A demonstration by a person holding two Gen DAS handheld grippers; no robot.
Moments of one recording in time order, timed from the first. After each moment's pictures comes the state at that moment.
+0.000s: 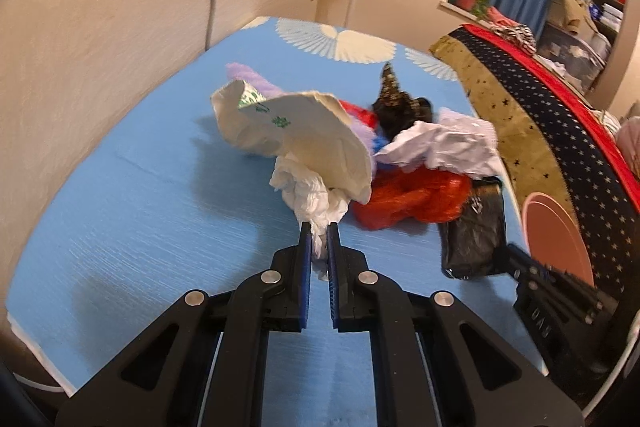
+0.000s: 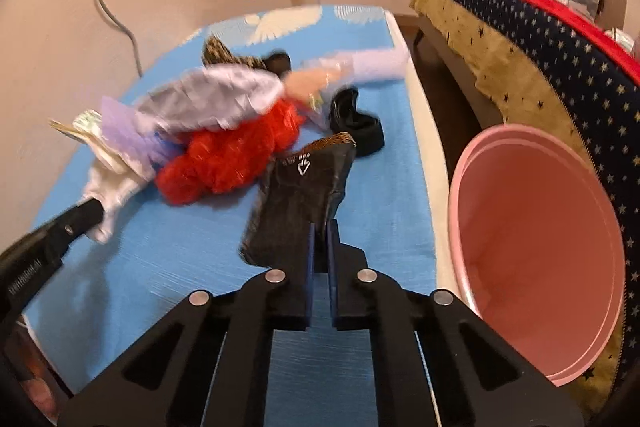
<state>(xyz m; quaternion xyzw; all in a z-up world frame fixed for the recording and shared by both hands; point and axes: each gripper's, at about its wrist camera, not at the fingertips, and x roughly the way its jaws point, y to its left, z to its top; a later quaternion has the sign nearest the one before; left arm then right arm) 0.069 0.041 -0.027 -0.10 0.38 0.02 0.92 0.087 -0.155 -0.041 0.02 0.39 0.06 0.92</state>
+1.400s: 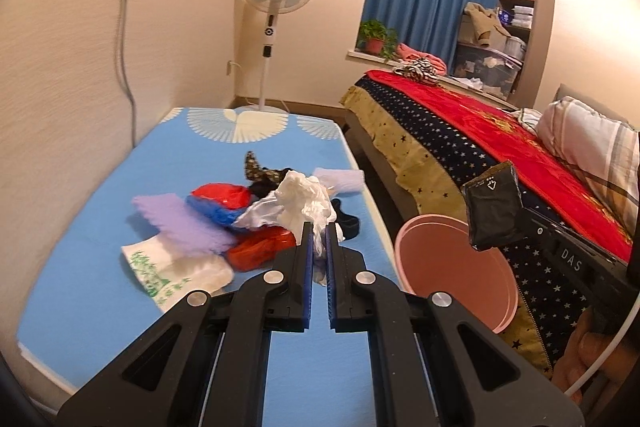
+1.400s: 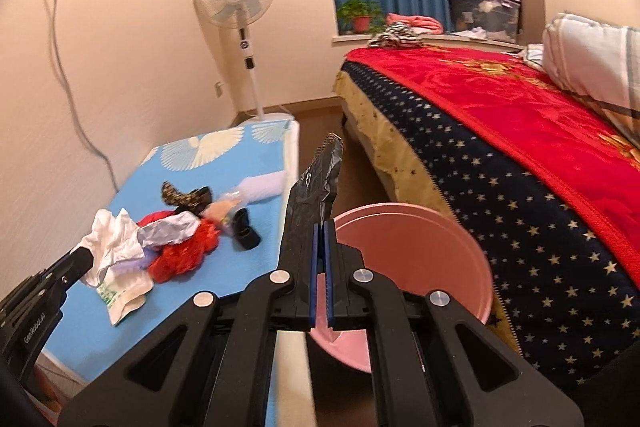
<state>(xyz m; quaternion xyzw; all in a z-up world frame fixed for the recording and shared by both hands) 0.007 -0.034 0.048 -0.06 0.26 -0.10 0.96 -0.004 -0.269 0.055 0.08 0.26 -0.06 0.96</state>
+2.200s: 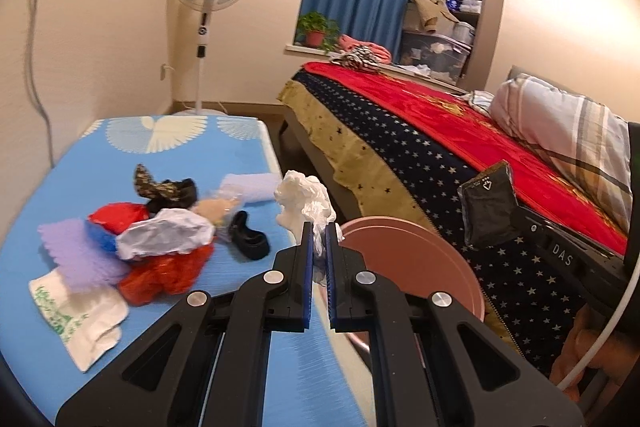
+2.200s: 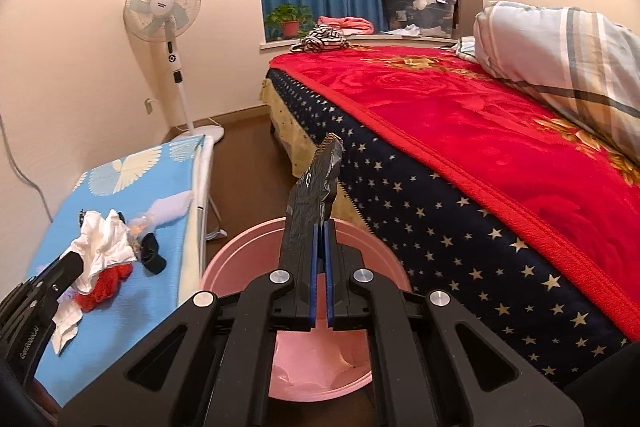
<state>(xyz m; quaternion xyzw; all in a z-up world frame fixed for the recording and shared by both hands) 0.045 -0.116 0.033 -0.04 0.25 -0.21 0.94 0.003 -0.334 0.045 0.09 0.26 -0.17 0.95</state>
